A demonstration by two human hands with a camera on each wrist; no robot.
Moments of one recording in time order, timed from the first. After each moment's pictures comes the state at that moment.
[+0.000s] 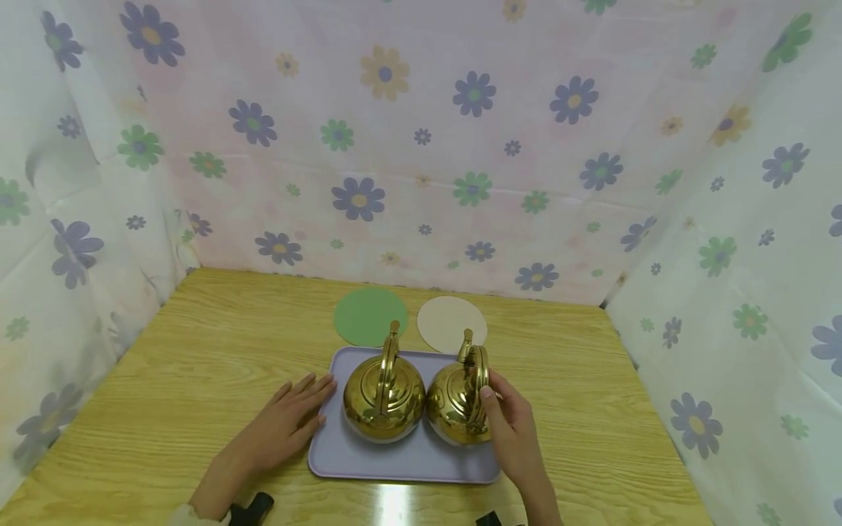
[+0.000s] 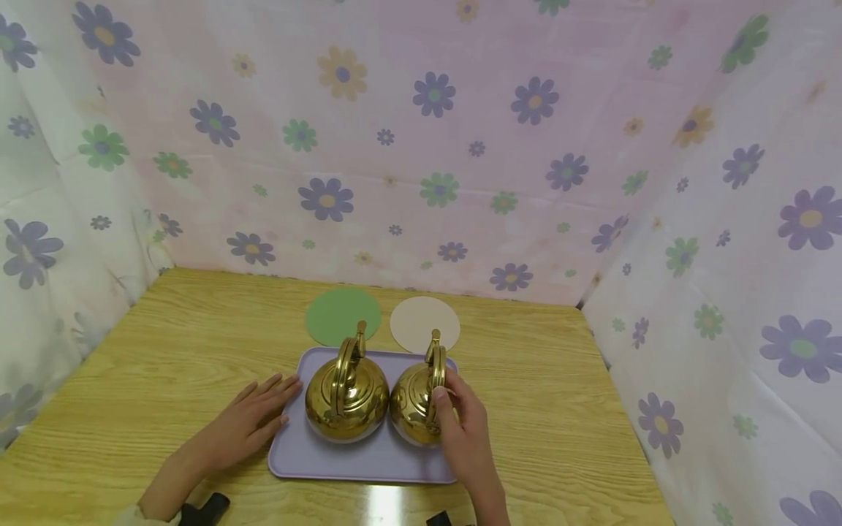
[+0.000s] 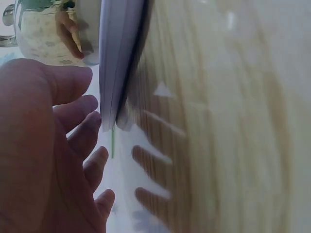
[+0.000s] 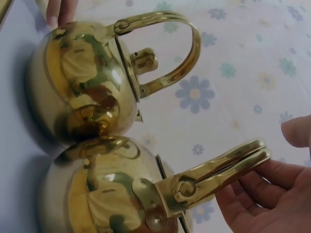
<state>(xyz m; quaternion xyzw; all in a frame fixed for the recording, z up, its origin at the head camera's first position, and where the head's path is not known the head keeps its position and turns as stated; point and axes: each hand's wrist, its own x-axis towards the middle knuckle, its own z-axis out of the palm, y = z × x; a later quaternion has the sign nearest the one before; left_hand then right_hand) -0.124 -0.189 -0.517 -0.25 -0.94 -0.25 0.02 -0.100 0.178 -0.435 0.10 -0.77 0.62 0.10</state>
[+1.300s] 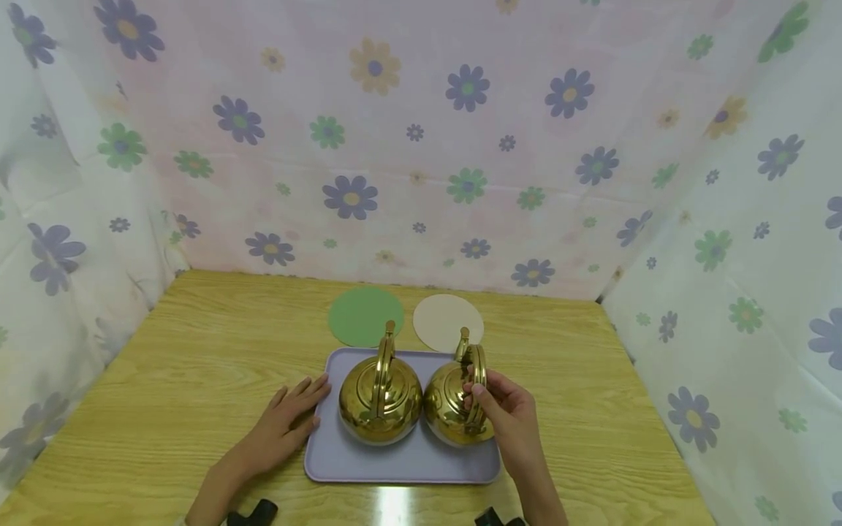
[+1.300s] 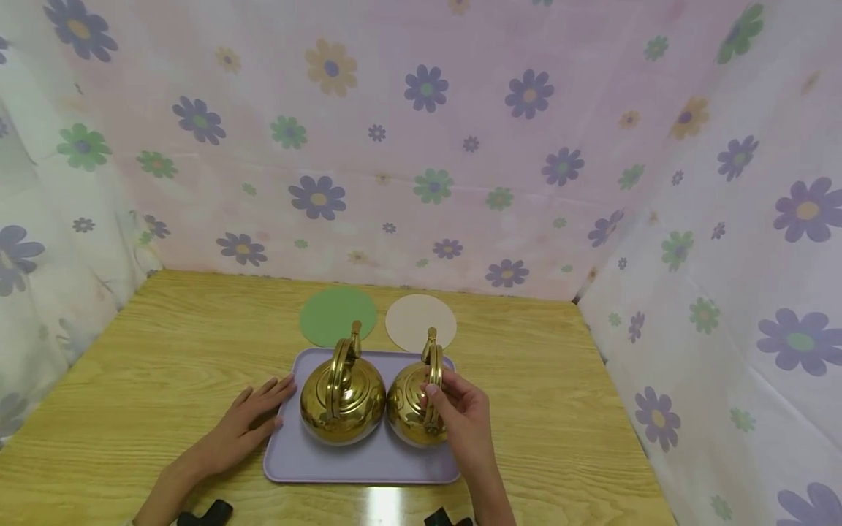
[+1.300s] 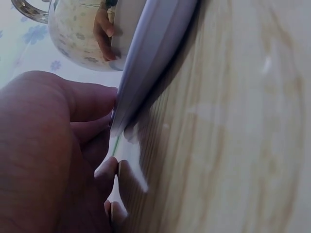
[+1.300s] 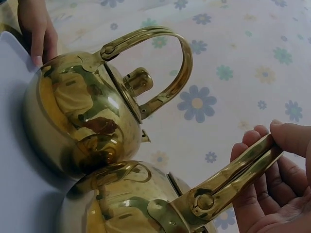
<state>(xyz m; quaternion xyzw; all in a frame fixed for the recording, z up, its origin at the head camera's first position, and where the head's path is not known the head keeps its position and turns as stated) -0.131 -0.192 -0.540 -0.24 -0.88 -0.40 0.03 -0.112 0.178 -0.435 0.02 -0.67 0.74 0.03</state>
